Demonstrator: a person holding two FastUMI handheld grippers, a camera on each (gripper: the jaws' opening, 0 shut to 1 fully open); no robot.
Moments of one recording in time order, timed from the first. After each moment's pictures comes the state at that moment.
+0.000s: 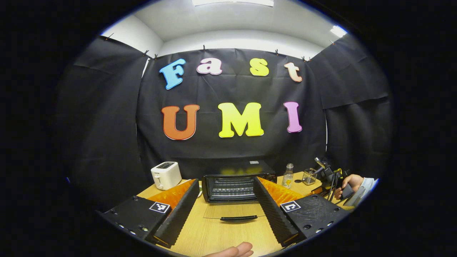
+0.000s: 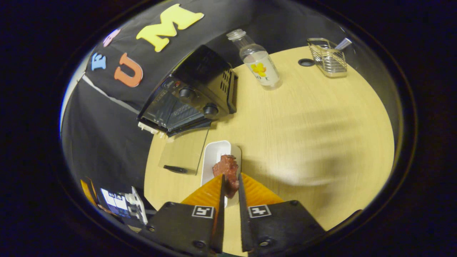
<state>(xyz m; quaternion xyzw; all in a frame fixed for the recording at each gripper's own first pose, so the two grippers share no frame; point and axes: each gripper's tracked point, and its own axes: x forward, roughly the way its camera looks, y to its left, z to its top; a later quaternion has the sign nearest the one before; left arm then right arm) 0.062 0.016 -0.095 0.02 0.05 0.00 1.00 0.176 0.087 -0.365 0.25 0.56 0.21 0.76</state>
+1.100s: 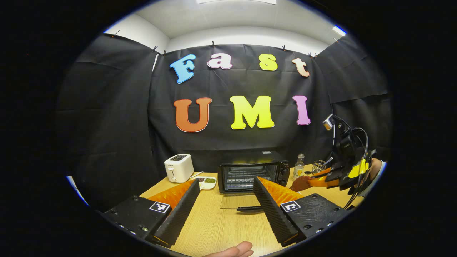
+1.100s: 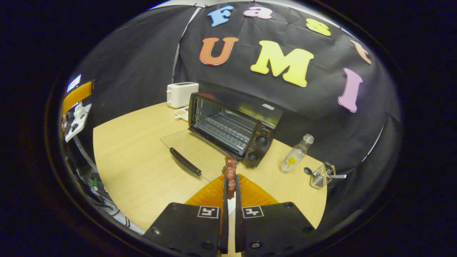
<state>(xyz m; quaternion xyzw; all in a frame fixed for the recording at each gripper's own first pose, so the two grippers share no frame) 0.035 0.057 -0.120 0.02 0.06 0.02 1.00 0.142 0.172 -0.263 -0.20 0.28 0.27 0.90</state>
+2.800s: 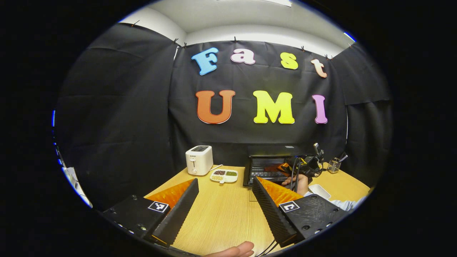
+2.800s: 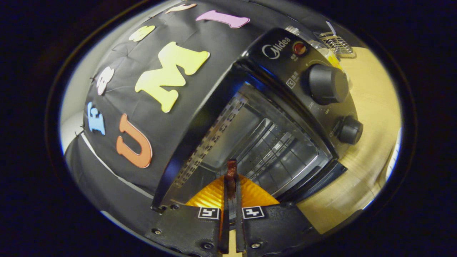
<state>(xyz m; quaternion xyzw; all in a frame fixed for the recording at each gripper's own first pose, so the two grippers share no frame) 0.023 0.159 -0.159 0.00 0.08 0.06 1.00 0.369 0.342 -0.374 0.45 0.24 0.06 0.86</state>
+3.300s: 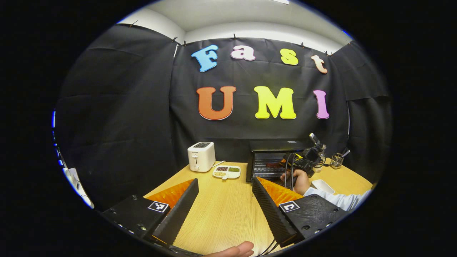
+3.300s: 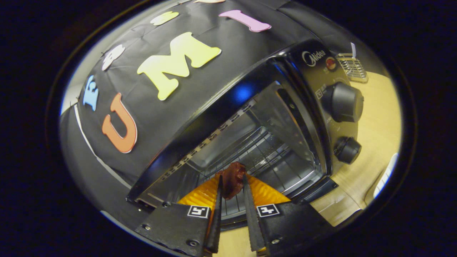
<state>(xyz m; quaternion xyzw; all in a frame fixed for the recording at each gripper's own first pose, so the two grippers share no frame) 0.017 0.165 -0.171 0.01 0.09 0.08 0.99 0.376 0.336 -0.384 0.33 0.25 0.03 0.91</state>
